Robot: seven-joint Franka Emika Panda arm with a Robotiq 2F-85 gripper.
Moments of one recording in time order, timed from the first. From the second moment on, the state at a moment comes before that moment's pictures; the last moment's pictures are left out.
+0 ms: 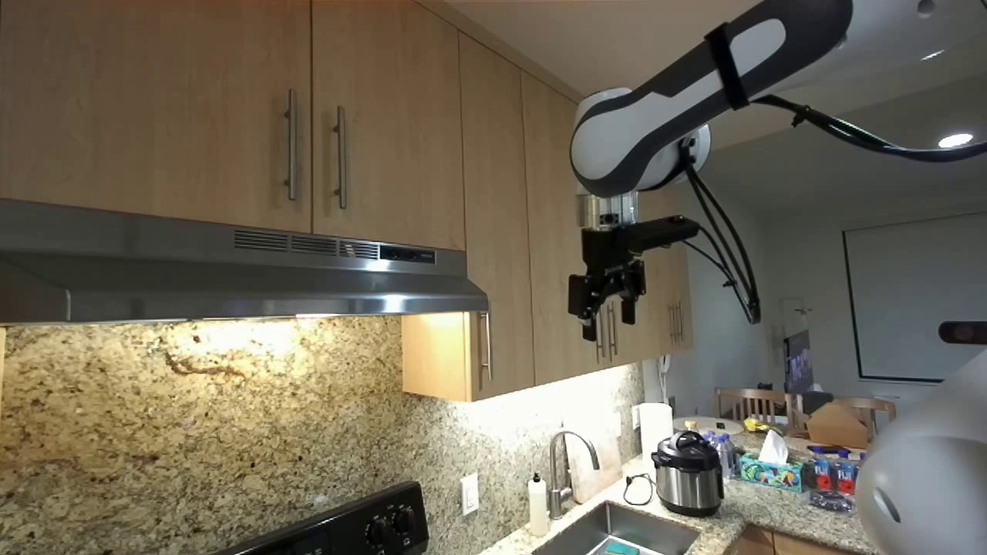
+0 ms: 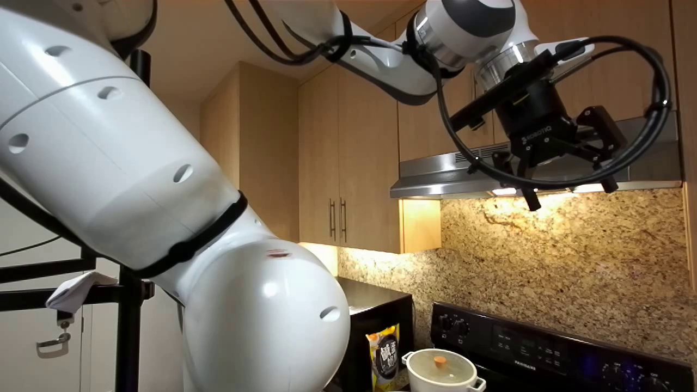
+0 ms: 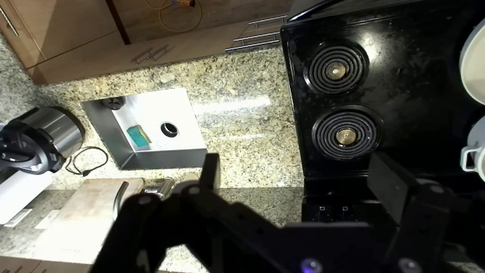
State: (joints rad) arm -0.17 -0.72 -0.05 -2.44 -0.27 1.97 0.00
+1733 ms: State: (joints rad) arm -0.06 -0.57 -0.05 -2.31 -0.26 2.47 0.01
